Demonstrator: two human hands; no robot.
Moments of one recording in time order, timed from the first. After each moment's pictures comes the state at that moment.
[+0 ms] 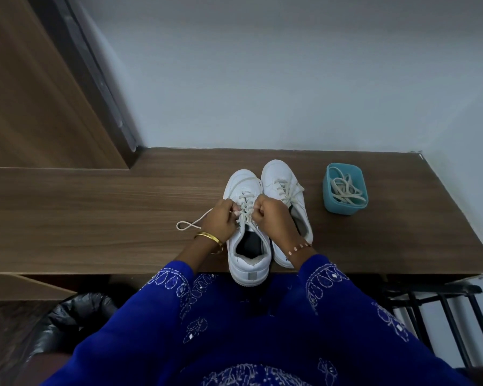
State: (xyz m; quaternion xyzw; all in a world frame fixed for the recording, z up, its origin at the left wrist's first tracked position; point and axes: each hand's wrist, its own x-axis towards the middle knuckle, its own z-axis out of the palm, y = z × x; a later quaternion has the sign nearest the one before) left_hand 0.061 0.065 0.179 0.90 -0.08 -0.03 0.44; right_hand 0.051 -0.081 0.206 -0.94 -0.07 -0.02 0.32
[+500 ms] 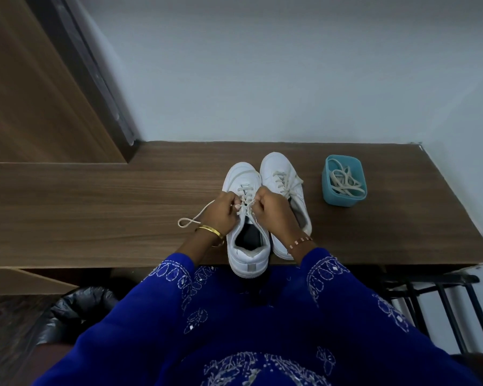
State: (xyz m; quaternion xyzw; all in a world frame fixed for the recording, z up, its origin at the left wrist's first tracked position) left_hand 0.060 0.065 0.180 0.90 -0.09 -0.03 0.42; right_hand 0.045 -0.084 0.206 -0.95 -0.07 -0.05 0.31
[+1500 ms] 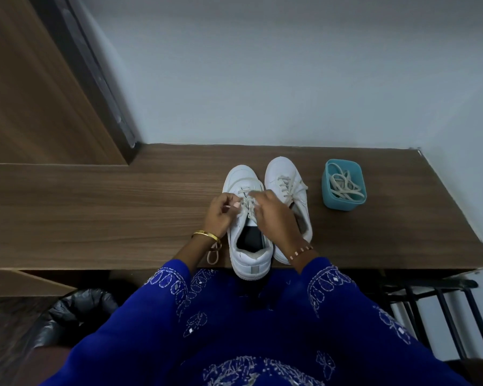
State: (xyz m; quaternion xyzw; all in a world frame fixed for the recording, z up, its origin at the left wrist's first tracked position) left_hand 0.051 0.060 0.186 0.76 0.00 -0.04 0.65; right_hand 0.038 -0.083 0.201 -0.96 -0.12 -0.10 0.25
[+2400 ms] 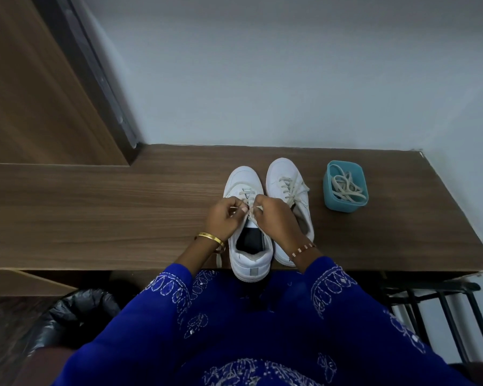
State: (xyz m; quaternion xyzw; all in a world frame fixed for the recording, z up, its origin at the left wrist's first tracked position) left_hand 0.046 0.058 0.199 0.83 -0.06 -0.01 0.56; right_hand 0.040 -0.078 0.223 -0.97 -0.07 -0.01 0.25
